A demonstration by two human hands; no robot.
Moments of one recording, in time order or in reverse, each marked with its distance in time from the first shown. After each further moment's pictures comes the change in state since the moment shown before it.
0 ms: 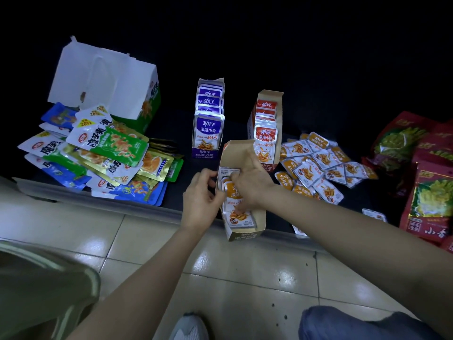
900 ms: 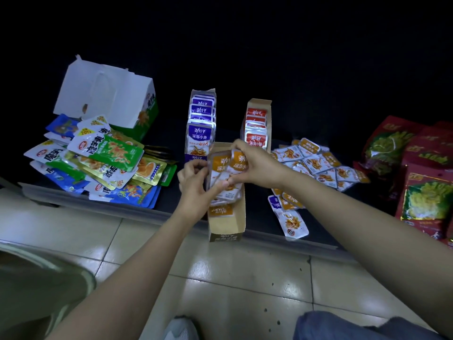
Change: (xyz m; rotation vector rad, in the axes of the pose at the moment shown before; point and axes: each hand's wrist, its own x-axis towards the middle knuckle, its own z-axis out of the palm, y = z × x) left_hand 0.015 0.027 -0.002 -0.032 -0.163 -0.015; right_hand -0.041 0.059 -0.032 1.177 0.283 -0.094
